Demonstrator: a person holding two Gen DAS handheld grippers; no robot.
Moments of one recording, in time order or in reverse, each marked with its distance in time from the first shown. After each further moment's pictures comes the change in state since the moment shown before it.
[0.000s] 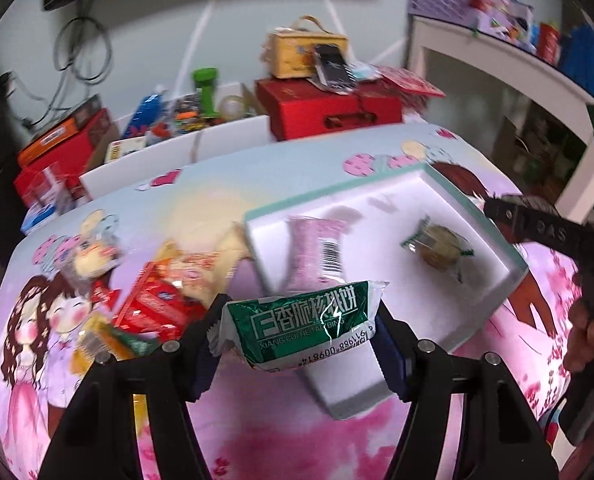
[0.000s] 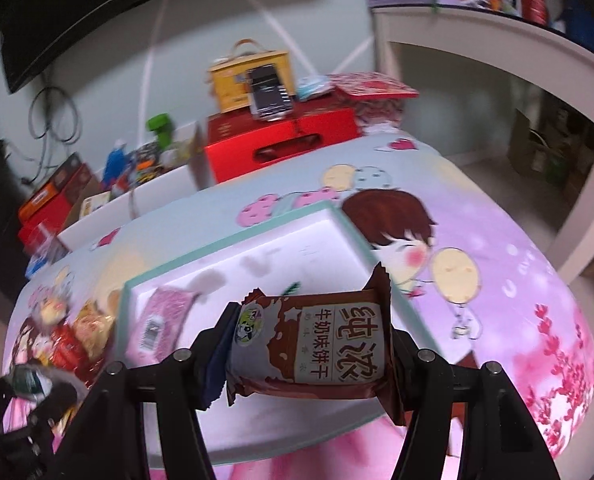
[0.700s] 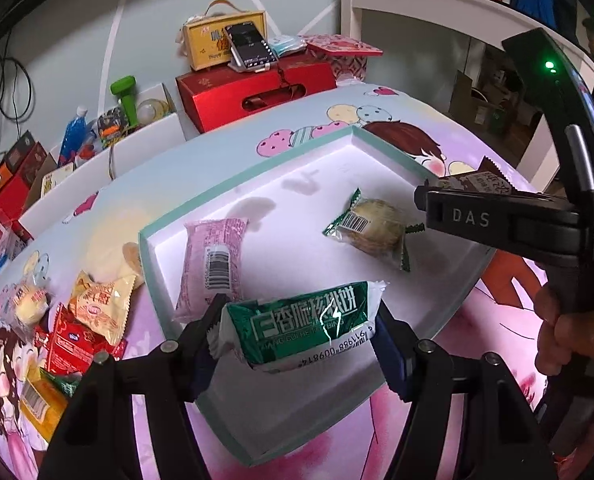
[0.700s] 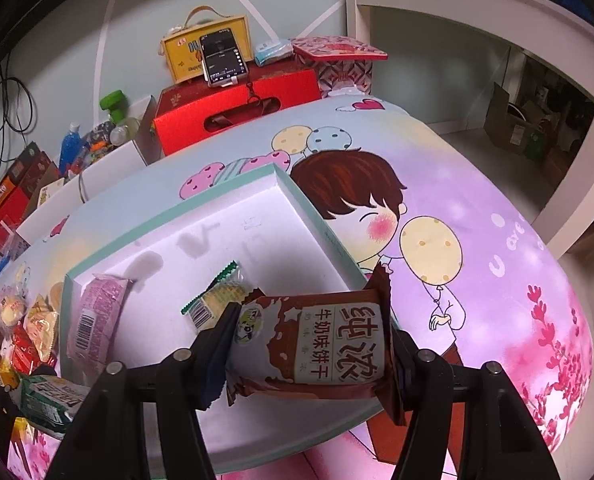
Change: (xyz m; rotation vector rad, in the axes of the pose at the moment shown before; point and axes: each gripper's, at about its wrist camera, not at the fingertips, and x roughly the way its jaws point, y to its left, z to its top) left arm 0.045 -0.069 0.009 0.159 0.062 -0.090; right arm 0.041 -0.021 -0.006 0.019 0.109 -0.082
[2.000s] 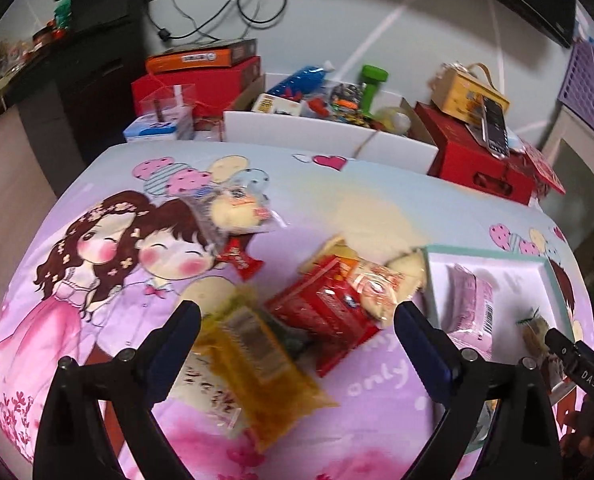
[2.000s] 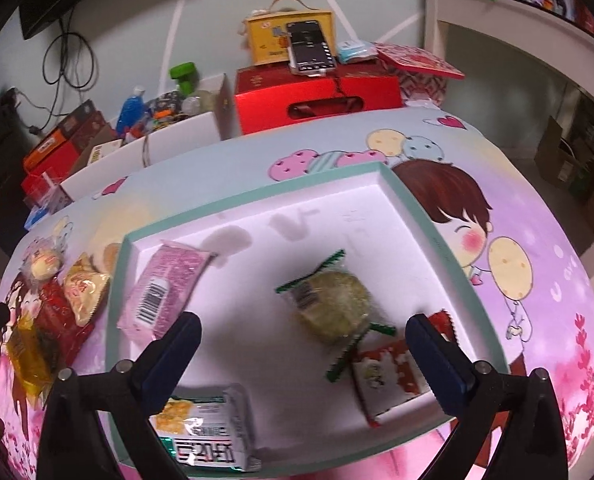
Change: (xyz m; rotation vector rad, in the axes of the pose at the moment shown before) left arm -0.068 0.201 -0.065 -0.622 -0.078 0.320; right arm -0.005 0.068 -0.012 -0.165 -0.009 0.137
